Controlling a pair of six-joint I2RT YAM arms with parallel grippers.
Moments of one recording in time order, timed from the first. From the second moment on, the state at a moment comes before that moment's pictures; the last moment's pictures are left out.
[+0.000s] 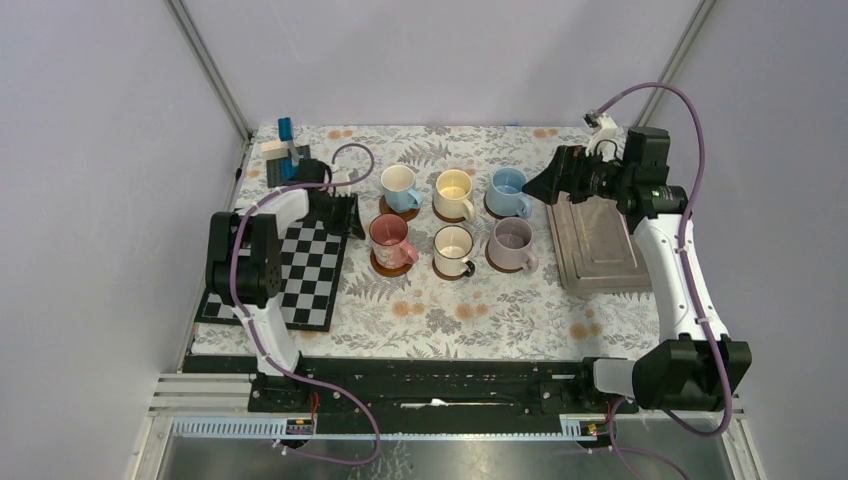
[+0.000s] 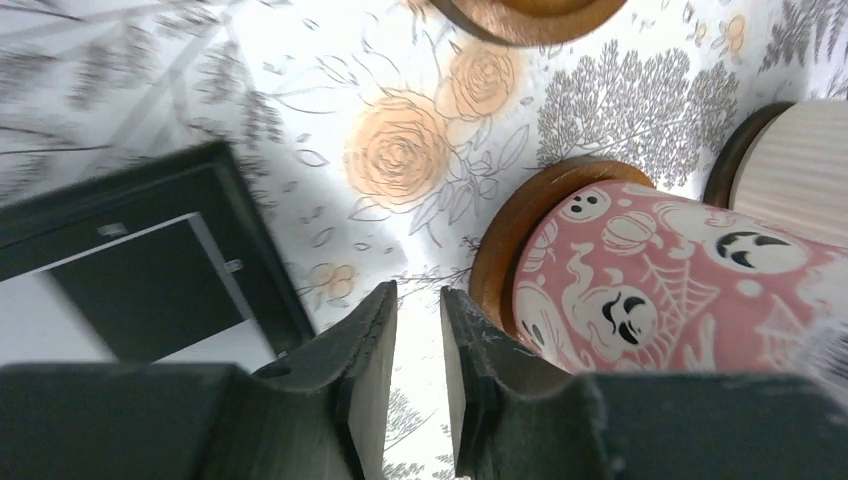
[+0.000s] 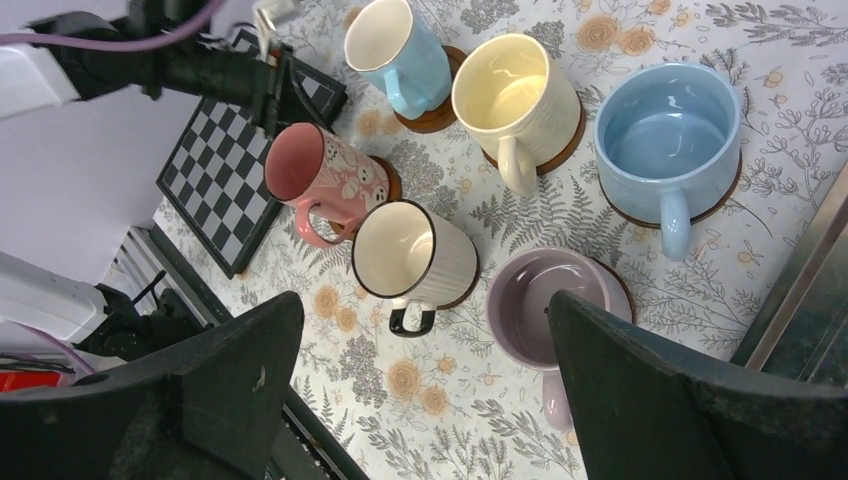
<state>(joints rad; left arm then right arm) -0.07 1.90 1.23 -0.50 0.53 0.04 -0.04 1.27 1.27 -0.55 -0.80 0.13</state>
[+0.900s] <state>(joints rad) 0.09 1.44 1.42 -0.63 0.36 0.10 -0.41 1.51 1.38 -0.83 -0.79 -0.25</state>
